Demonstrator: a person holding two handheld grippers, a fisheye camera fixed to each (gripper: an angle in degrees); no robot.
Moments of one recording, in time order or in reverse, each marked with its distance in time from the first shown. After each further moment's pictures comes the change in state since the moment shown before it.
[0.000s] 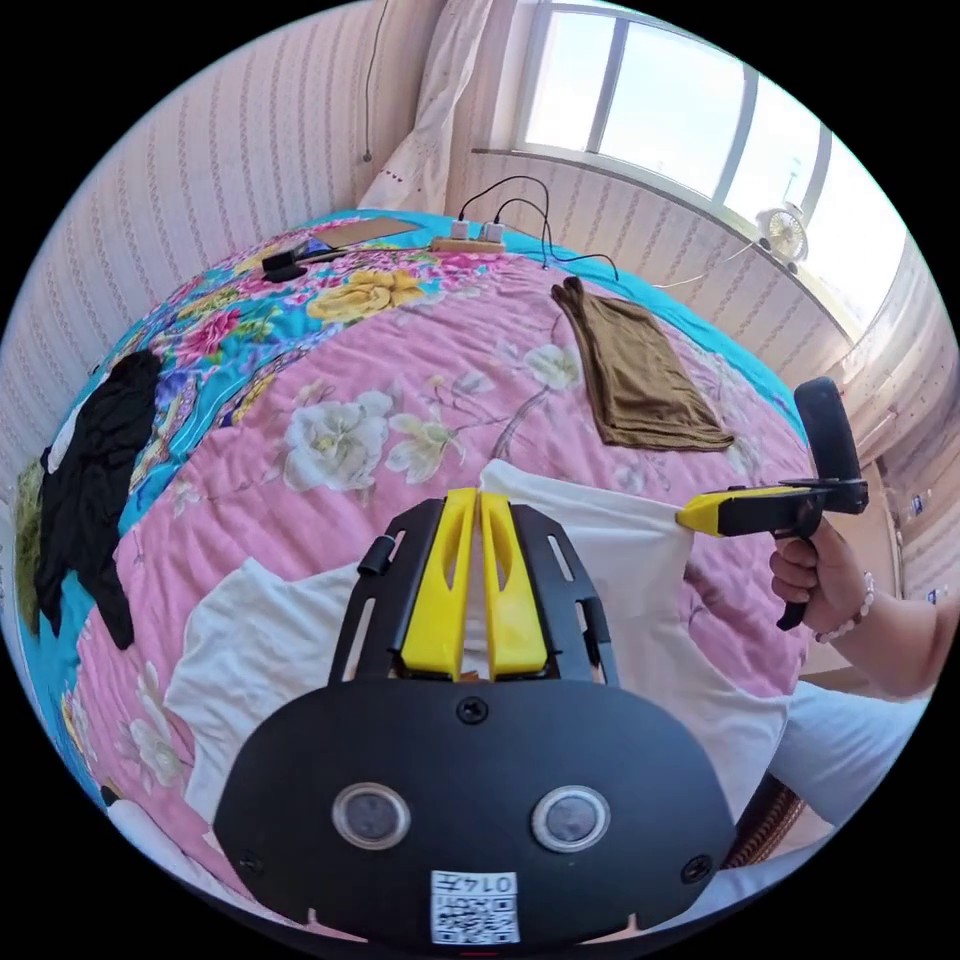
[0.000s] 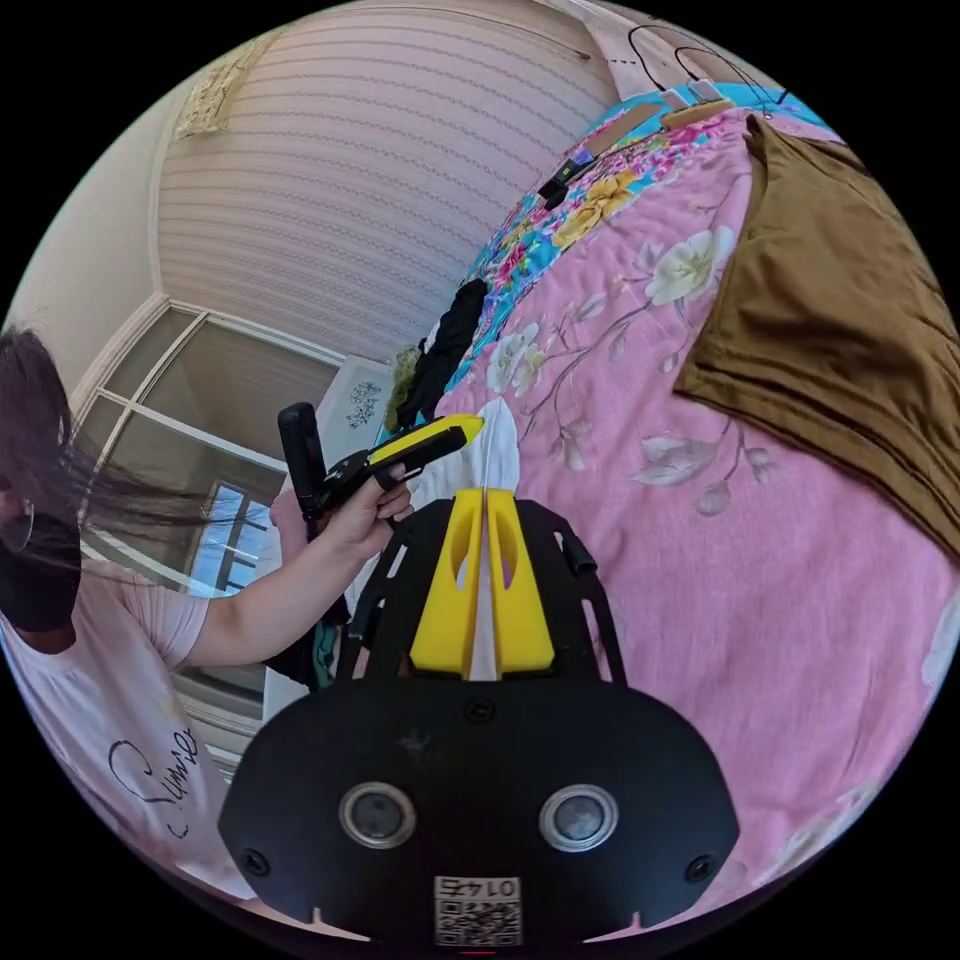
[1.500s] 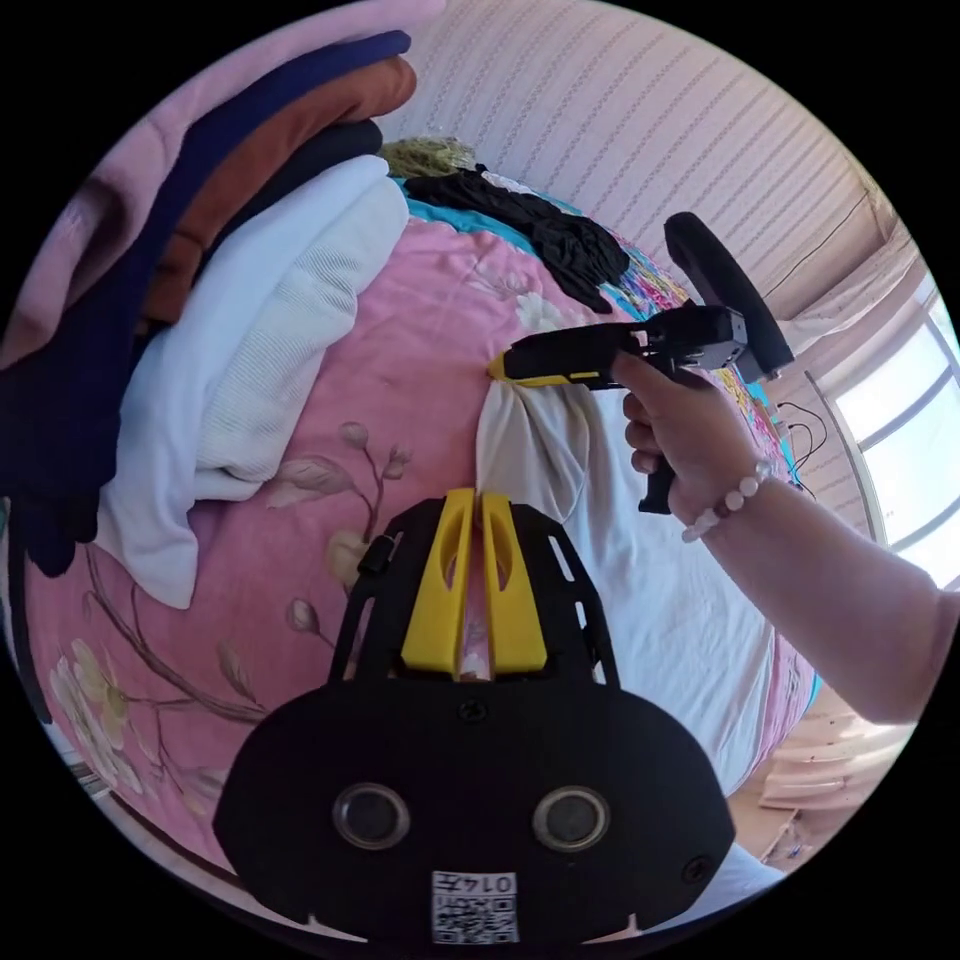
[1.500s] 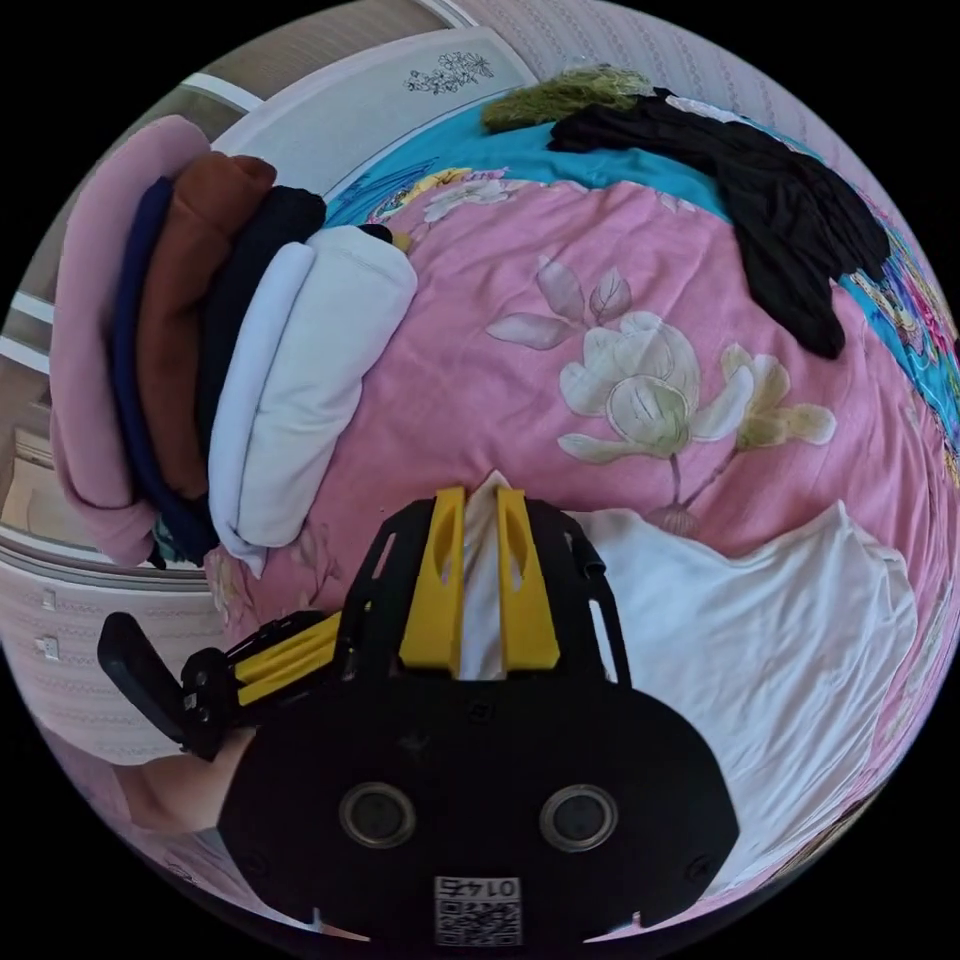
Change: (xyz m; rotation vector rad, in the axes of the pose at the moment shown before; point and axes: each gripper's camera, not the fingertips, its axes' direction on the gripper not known) left arm -0.160 0.401 -0.255 0.125 -0.311 -1.028; right arm -0.308 0.028 0.556 -0.730 0.351 -0.609
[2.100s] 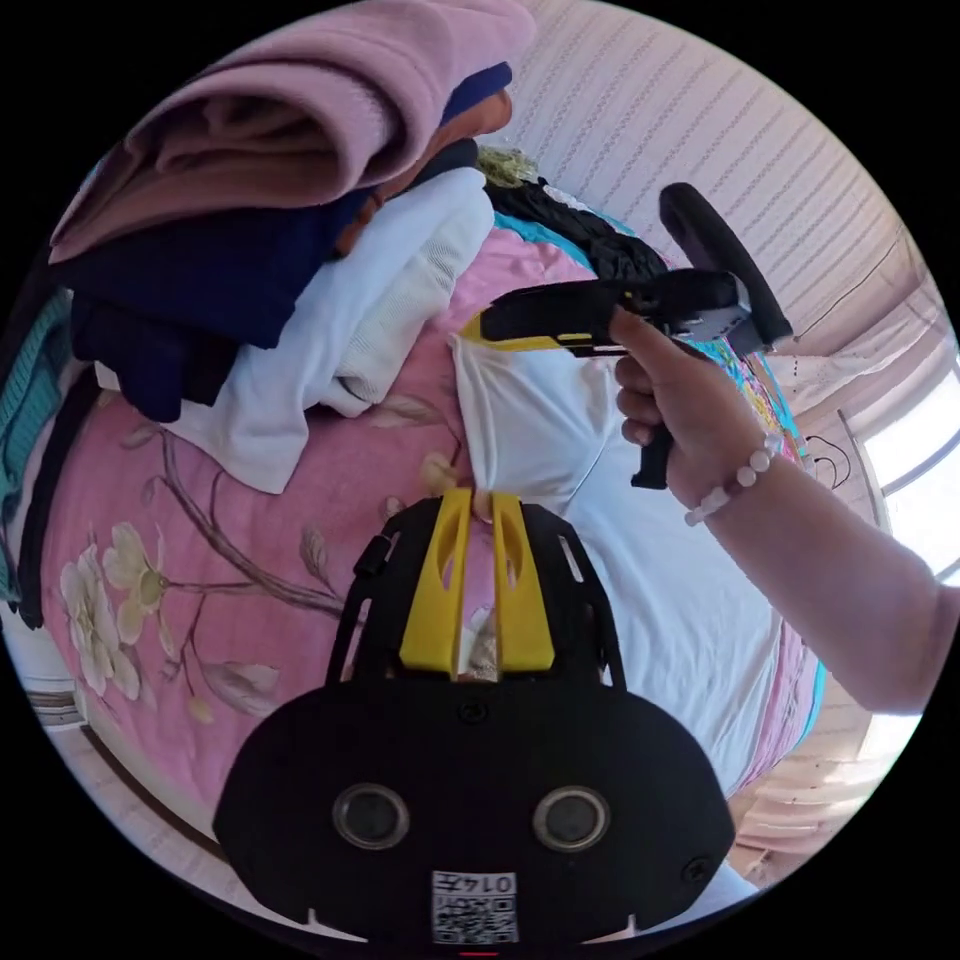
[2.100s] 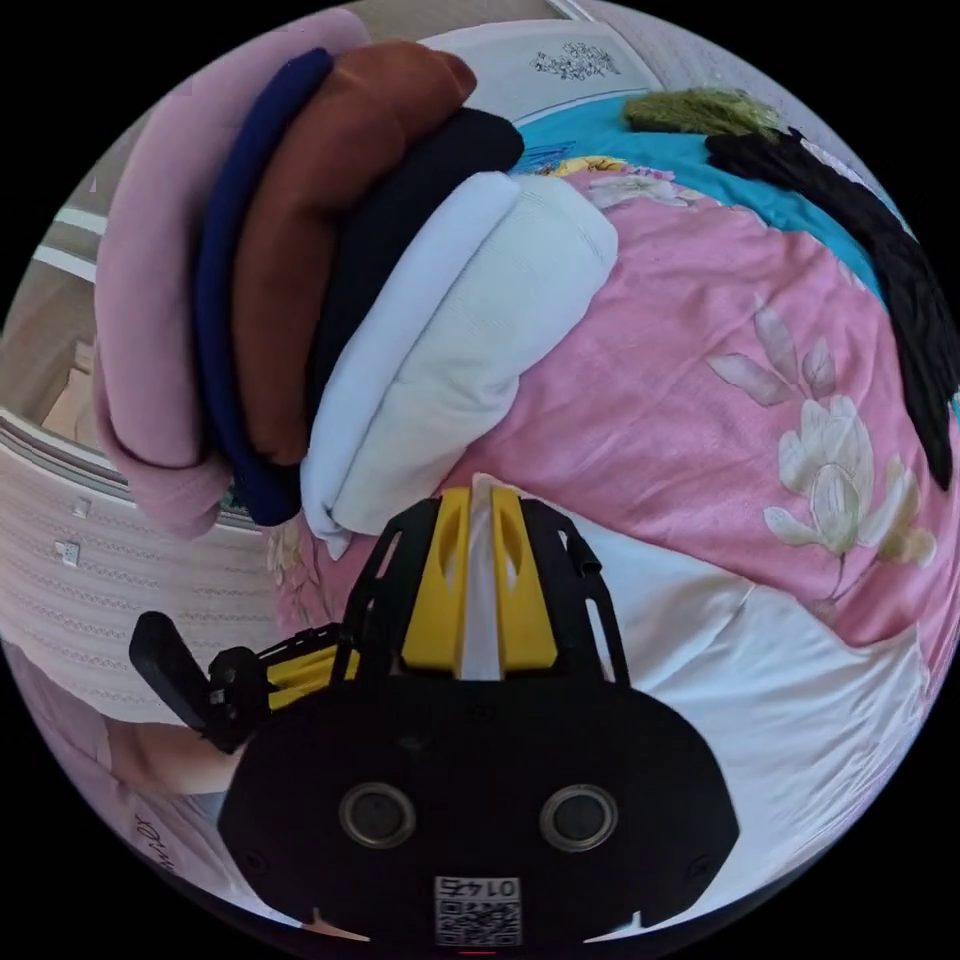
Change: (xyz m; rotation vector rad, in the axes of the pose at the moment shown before) left arm -0.025 0.046 -0.043 0.000 -0.053 -0.135; right arm -0.053 0.010 0.012 -0.024 -0.181 -0.211
